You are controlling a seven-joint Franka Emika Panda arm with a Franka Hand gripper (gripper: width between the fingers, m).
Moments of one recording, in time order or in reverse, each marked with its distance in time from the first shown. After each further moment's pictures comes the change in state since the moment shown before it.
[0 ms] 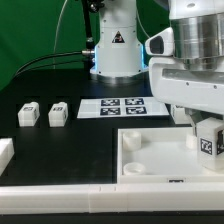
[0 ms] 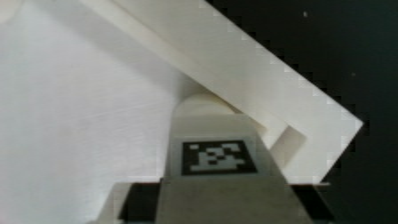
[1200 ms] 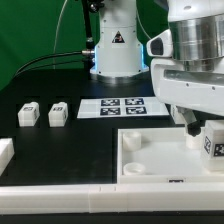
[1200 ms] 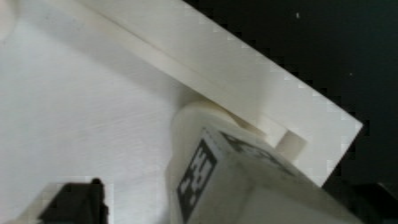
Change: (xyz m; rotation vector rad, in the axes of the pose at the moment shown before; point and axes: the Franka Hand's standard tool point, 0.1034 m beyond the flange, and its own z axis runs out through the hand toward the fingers) arm -0.001 0.000 0.001 0.008 -0.016 -0.131
